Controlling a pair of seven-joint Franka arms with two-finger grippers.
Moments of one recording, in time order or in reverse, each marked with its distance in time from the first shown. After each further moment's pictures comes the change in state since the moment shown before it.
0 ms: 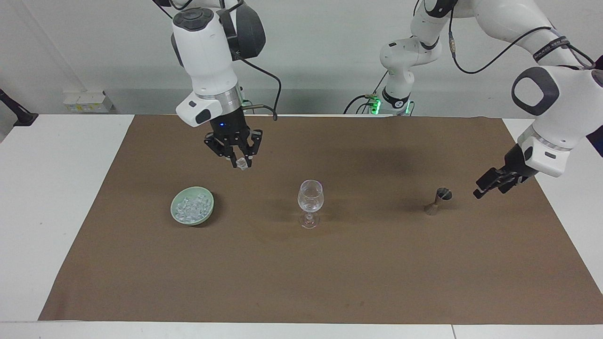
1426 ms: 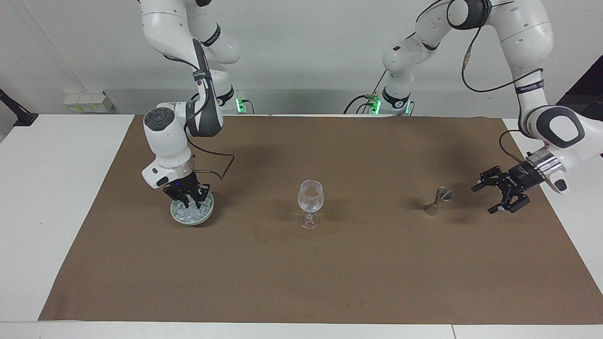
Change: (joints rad) left arm 0.328 0.153 0.015 -0.177 -0.646 0.008 -0.587; right arm -0.229 0.026 -0.101 -0.594 -0.112 0.562 -0.278
